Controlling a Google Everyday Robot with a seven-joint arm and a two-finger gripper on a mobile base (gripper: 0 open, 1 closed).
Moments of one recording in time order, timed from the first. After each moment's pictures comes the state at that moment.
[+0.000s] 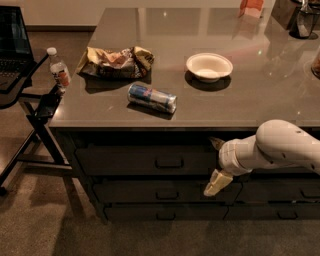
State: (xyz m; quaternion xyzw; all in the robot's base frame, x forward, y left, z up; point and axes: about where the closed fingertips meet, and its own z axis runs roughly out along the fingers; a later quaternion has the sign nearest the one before) arm 0.525 -0.165 0.650 -0.64 0.70 0.07 0.31
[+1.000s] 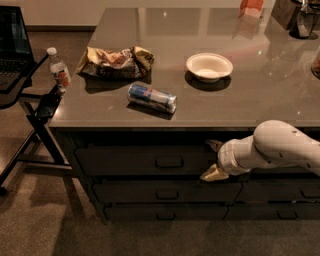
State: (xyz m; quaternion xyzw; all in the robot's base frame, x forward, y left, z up) arm 0.528 -0.163 0.640 -0.64 0.70 0.07 0.30
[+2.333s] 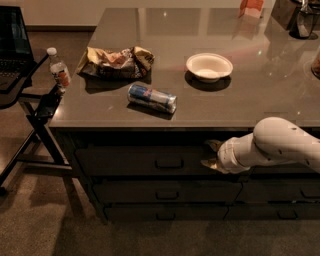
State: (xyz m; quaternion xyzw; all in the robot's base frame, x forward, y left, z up) arm 0.532 -0.159 0.643 -0.64 0.70 0.08 0.30
